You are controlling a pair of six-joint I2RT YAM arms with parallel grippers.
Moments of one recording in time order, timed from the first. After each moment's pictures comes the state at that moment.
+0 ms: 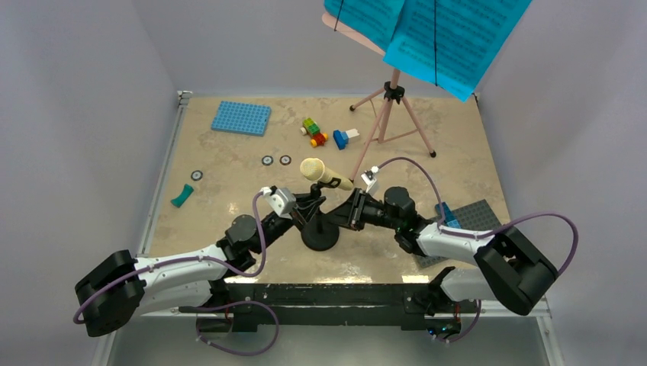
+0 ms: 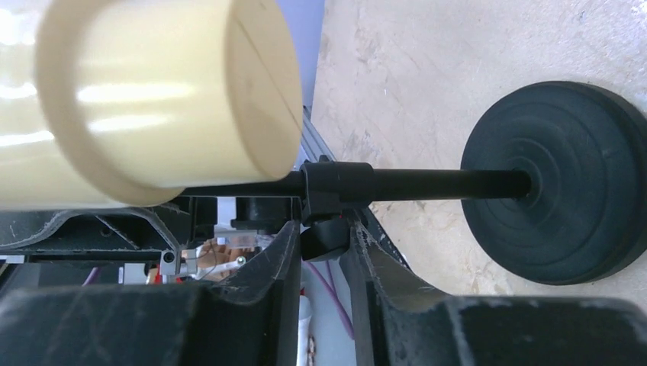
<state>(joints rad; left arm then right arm) -0.98 1.01 0.28 0.94 -0.10 -0.08 0.70 1.29 0.38 0.69 -0.48 1.23</state>
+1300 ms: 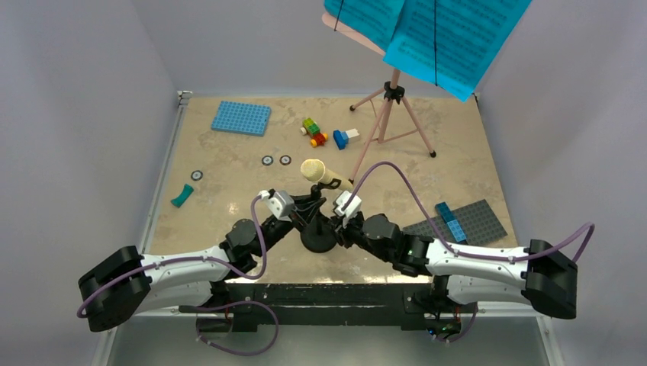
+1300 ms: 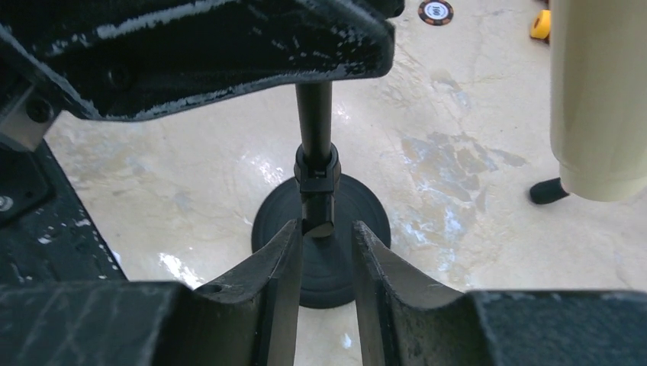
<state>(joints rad) -1.00 1.05 0.24 1.03 -0.14 -0.09 1.16 1.06 0.48 0.29 0.29 0.12</state>
